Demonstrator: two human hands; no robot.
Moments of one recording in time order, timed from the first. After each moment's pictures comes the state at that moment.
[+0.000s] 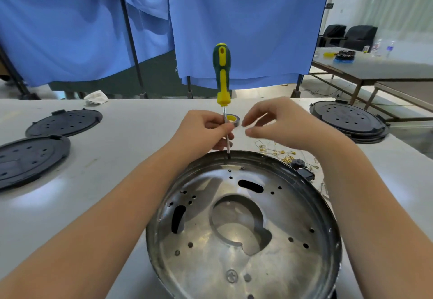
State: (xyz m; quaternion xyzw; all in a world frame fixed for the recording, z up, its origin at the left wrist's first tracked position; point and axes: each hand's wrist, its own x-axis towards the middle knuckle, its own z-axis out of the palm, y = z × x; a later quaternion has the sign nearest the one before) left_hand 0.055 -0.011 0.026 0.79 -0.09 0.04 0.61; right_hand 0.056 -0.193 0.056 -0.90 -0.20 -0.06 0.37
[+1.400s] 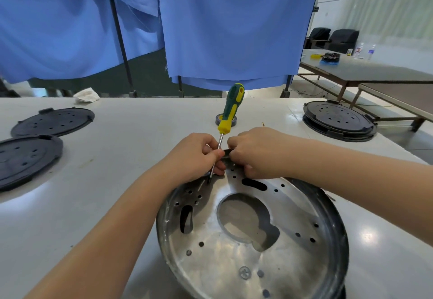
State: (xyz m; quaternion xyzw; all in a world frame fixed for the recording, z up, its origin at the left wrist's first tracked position) left_hand 0.040 0.013 0.006 0.87 -0.11 -0.05 0.47; right_hand 0.059 -0.152 0.029 -0.89 -0.39 -0.04 -0.25
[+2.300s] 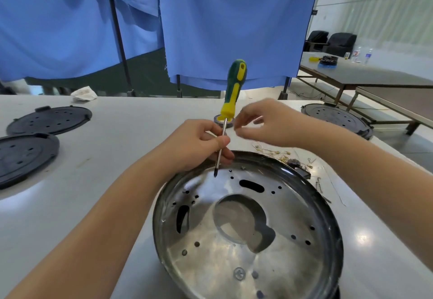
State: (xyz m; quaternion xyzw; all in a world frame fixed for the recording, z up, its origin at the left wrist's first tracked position) left_hand 0.032 0.015 0.029 0.81 -0.15 -0.06 0.57; right_hand 0.064 -0.175 0.064 -0.94 -0.26 -0.05 0.24
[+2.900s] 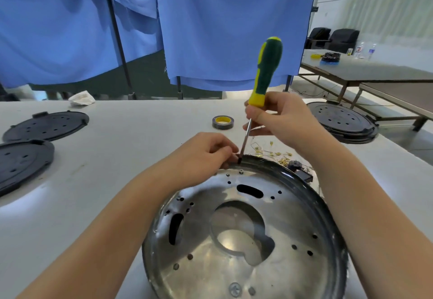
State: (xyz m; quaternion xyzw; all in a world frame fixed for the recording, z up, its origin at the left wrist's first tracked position) left_hand 0.033 -0.004 0.021 0.86 -0.17 -0.06 0.47; right_hand 0.058 -0.182 0.050 -0.78 -0.12 -0.10 0.60
